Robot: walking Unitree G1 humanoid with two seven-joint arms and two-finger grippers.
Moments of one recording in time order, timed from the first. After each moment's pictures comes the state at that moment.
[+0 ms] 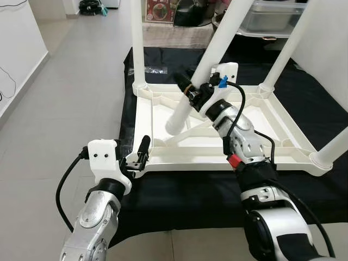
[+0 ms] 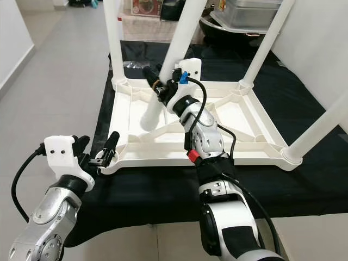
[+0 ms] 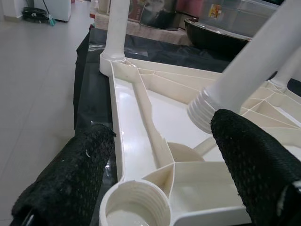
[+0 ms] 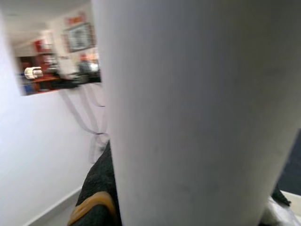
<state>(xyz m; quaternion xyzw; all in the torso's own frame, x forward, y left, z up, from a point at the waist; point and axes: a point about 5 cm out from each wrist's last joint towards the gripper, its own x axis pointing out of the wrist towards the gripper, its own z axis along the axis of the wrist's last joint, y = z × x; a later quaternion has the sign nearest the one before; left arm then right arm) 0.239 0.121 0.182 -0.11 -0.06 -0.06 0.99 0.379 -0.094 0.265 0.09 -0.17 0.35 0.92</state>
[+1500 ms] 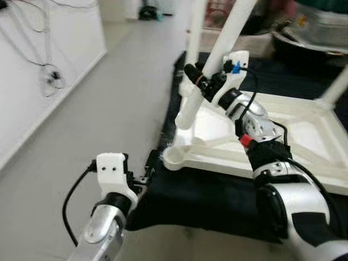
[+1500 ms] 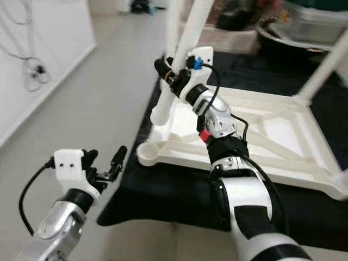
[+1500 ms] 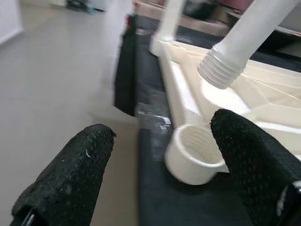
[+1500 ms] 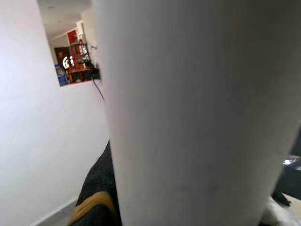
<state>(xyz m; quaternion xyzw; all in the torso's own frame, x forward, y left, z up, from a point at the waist) 0.227 0.114 0.172 -0.11 -0.03 -0.08 0.99 0.404 -0.128 0.288 0.07 -0.16 0.33 0.93</state>
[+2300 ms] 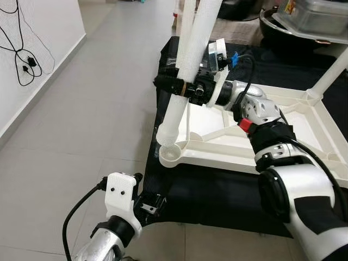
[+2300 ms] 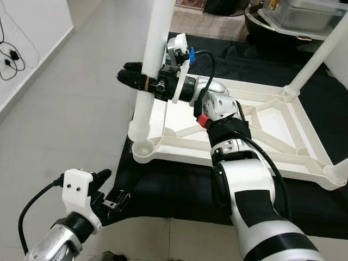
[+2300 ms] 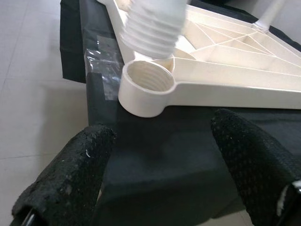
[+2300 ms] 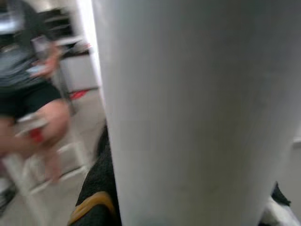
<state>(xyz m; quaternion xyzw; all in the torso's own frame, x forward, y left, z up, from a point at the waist) 0.181 0.097 0.155 -0.10 0.02 -0.19 0.98 0.376 -0.098 0.298 0.02 -0.08 0.69 0.72</state>
